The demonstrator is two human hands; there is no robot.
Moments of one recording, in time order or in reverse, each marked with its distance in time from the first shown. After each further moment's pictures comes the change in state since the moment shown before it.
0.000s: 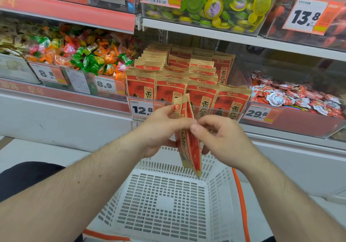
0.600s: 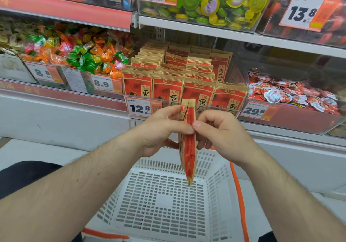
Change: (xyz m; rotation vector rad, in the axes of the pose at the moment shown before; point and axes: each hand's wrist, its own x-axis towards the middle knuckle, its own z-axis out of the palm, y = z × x) left_hand -0.005 0.001 0.002 -0.013 -0.161 0.017; right_hand 0.004 0.004 -0.005 0.231 -0.065 -0.021
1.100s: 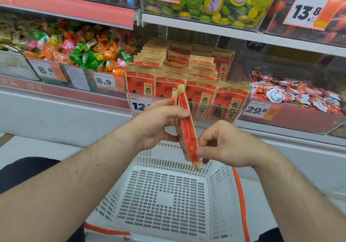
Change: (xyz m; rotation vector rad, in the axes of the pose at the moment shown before) left_hand 0.004 0.006 -0.007 -0.209 0.116 -0.008; right_hand -0.001 0.004 -0.013 -0.282 -0.408 0.068
